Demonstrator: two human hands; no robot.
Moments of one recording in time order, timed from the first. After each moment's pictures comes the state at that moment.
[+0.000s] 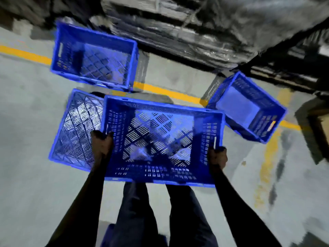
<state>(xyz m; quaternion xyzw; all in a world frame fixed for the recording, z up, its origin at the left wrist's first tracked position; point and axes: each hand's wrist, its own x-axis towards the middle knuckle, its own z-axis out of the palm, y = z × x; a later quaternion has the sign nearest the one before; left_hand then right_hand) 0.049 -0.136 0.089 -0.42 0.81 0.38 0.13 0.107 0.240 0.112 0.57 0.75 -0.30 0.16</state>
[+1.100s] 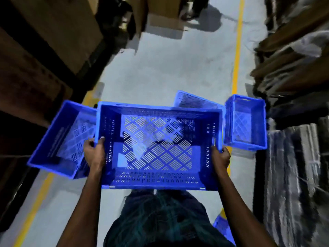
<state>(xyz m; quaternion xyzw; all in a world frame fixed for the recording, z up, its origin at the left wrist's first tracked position) 0.602 0.059 0.283 -0.84 0.21 0.31 -0.38 0.191 0.088 0.300 -0.15 0.87 -0.32 0.35</state>
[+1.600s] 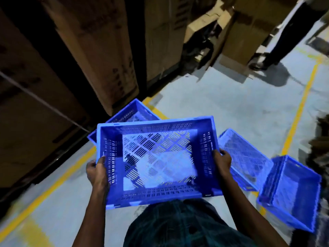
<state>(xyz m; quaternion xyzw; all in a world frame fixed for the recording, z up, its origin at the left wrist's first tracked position) 0.802 0.201 0.279 -0.80 -0.11 0.27 -0.53 0.438 0.003 0.315 -0.38 0.78 -0.25 0.43</state>
